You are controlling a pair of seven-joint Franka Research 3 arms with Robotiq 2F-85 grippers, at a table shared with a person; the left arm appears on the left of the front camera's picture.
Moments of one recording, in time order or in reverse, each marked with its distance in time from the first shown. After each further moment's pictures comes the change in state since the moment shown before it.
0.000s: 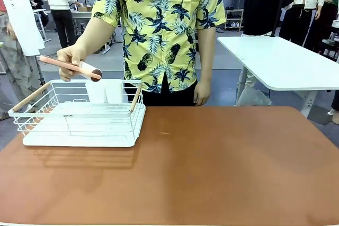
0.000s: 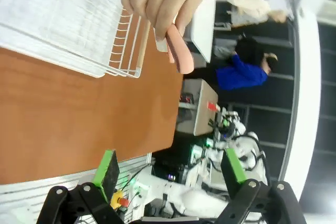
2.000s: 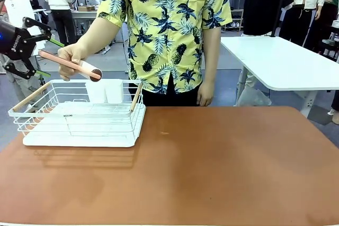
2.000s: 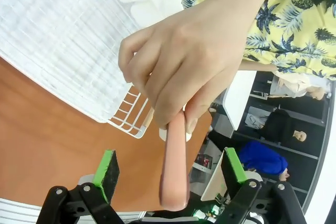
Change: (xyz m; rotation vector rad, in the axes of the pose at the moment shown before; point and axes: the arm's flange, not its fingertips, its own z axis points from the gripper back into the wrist) left arm 0.020 -0.061 -0.121 0.225 -0.260 0.179; right arm 0.000 0.000 0.000 0.000 -0.001 -0.001
